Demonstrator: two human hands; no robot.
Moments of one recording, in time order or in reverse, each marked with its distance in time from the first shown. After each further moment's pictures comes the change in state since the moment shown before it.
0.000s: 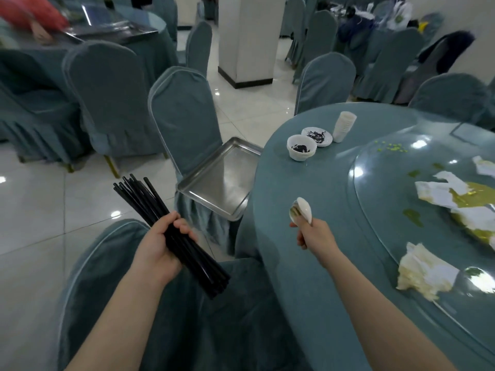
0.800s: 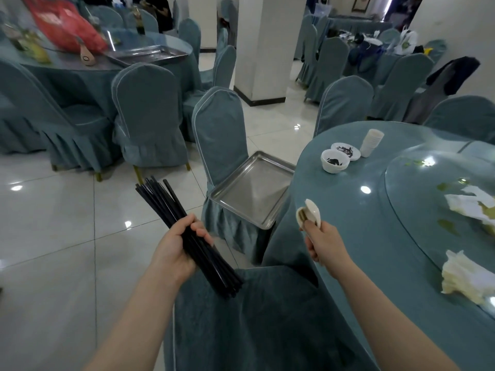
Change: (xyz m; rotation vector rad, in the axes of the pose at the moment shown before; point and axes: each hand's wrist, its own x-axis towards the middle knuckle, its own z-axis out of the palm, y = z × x) left_hand -0.037 0.111 -0.072 -0.033 -0.085 -0.023; right_hand -0.110 -0.090 0.112 0.054 -0.005 -0.053
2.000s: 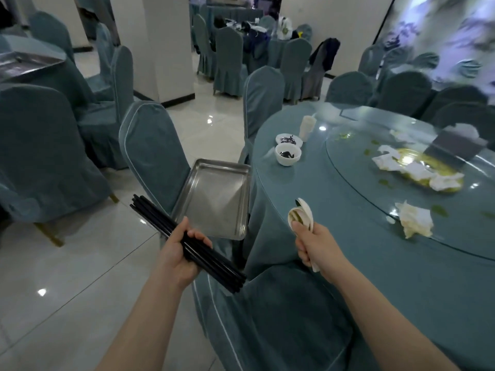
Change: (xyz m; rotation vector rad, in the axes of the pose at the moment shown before) left_hand 0.141 0.091 0.018 0.120 -0.104 -0.356; right_hand -0.010 -0.069 0.093 0.230 0.284 0.126
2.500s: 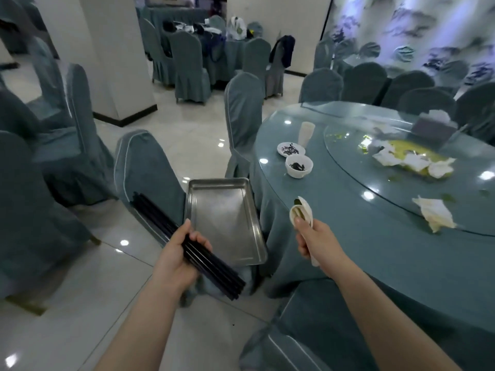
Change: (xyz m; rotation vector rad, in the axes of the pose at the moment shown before) left_hand 0.122 0.181 0.017 0.156 -0.075 -0.179; right_hand 0.097 -0.063 0.148 0.028 0.238 0.014
